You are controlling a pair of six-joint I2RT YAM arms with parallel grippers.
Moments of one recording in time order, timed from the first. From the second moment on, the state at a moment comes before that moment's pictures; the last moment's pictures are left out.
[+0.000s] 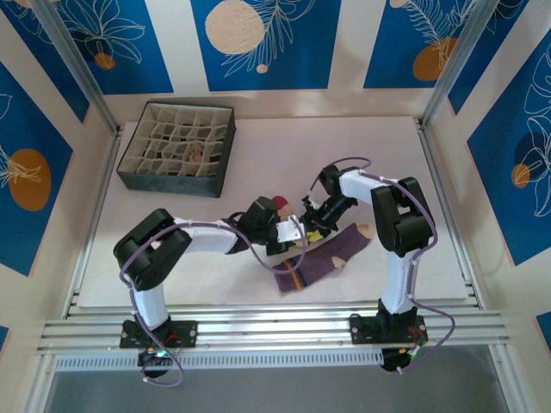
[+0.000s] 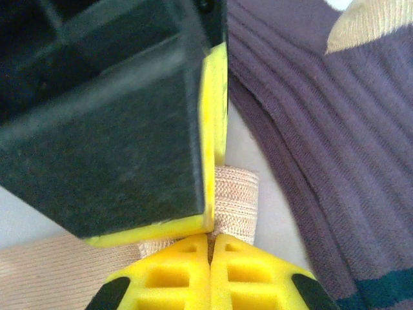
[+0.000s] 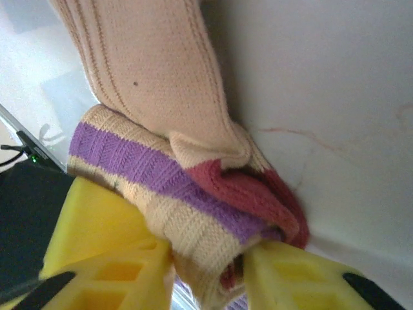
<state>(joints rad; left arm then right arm) -0.81 1.84 0.91 0.17 0.40 0.55 0.33 1.97 1.24 -0.96 -0.73 0.12</state>
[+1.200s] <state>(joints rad) -0.50 2.09 0.98 0.42 1.06 -0.16 0.33 1.84 1.03 -0.49 -0.76 0.25</state>
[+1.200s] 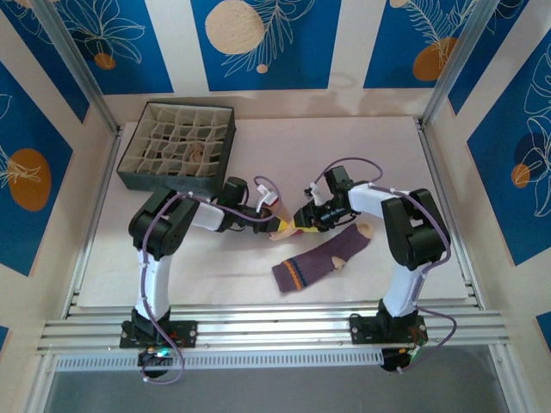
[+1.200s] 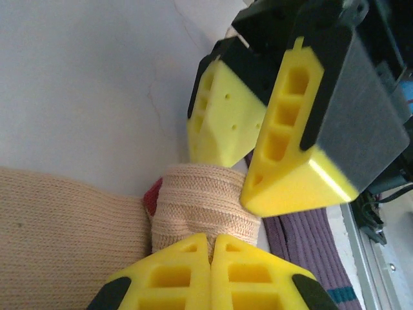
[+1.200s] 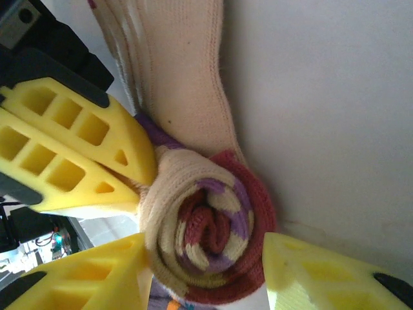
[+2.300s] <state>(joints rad) -0.55 2.15 1.21 0.07 0.93 -0.07 0.35 1.79 1.03 -0.70 -0.75 0.28</state>
